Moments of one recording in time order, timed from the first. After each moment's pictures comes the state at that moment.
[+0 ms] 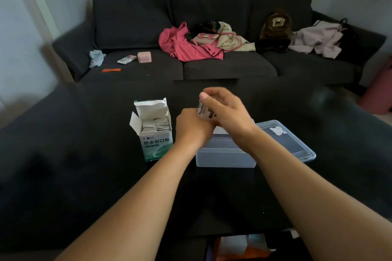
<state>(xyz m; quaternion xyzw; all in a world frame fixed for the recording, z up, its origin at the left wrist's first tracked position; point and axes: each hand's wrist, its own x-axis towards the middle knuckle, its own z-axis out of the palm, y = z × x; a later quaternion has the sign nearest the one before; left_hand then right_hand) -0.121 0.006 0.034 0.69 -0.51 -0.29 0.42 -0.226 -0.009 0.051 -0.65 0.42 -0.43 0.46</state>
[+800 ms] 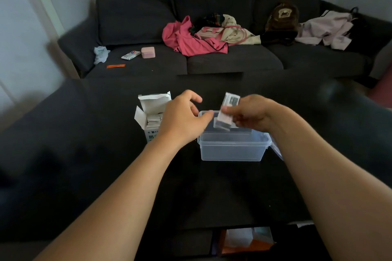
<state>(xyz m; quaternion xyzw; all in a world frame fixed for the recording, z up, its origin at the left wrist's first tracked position) -0.085 0.017 0.033 0.66 -0.61 -0.15 0.42 -0.259 -0.046 0.055 -0.54 0.56 -0.26 0.57</state>
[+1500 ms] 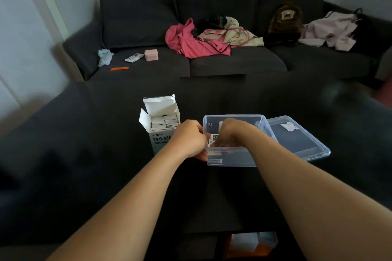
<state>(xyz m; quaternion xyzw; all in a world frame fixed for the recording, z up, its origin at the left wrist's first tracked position) -0.088 0.020 0.013 0.69 -0.54 -0.37 0.29 -0.209 -0.049 0.016 -0.70 0.64 0.04 0.30</state>
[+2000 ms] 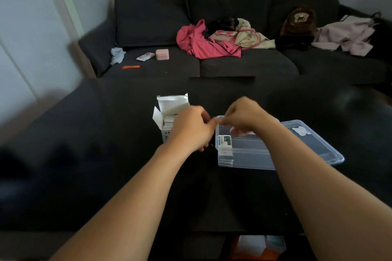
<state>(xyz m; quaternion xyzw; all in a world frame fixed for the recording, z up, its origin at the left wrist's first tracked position) -0.071 0.031 0.034 0.70 -0.59 -0.21 0.34 -0.209 -0.053 0.042 -0.73 0.60 -0.12 0.30</state>
